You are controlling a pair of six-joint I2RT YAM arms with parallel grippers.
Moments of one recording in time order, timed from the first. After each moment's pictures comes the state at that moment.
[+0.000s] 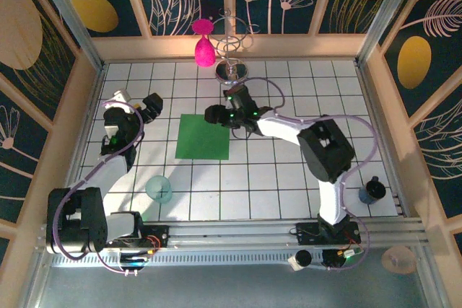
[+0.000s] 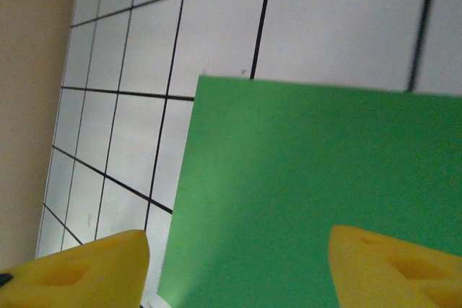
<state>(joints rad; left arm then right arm) 0.01 1.26 0.54 0.51 0.22 -0.66 0.71 2.00 1.34 -0.03 -0.28 0.77</state>
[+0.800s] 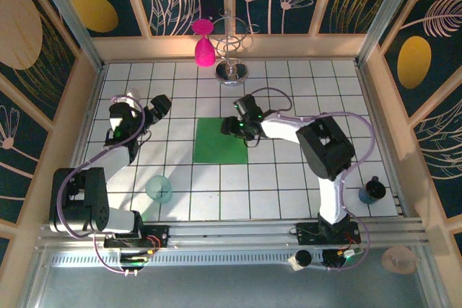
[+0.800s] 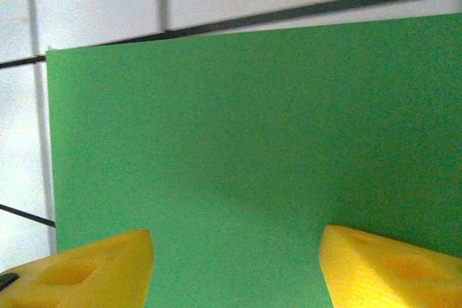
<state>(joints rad) 0.01 1.41 0.60 0.47 0.43 -0.78 0.64 1.95 1.18 -0.21 -0.16 0.73</state>
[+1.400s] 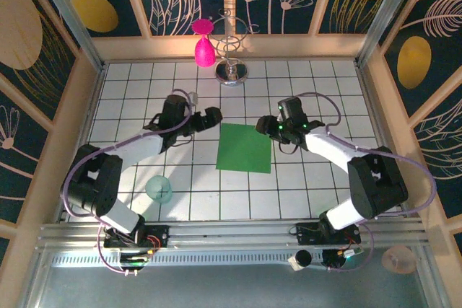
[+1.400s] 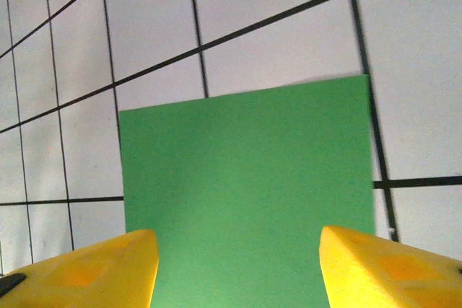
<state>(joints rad) -0.46 1.59 0.85 0.12 0.36 -0.76 0.44 1.49 0.84 -0.22 -0.20 0.75</state>
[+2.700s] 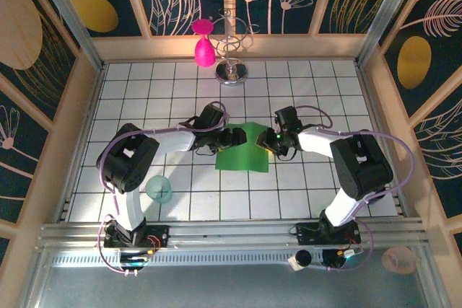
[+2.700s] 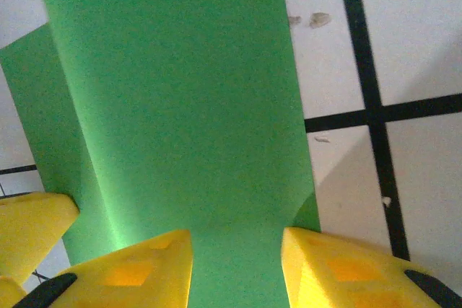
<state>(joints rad) -0.65 1.88 1.04 -0.06 0.38 -0.82 0.43 1.68 0.81 -0.18 -0.35 0.79</state>
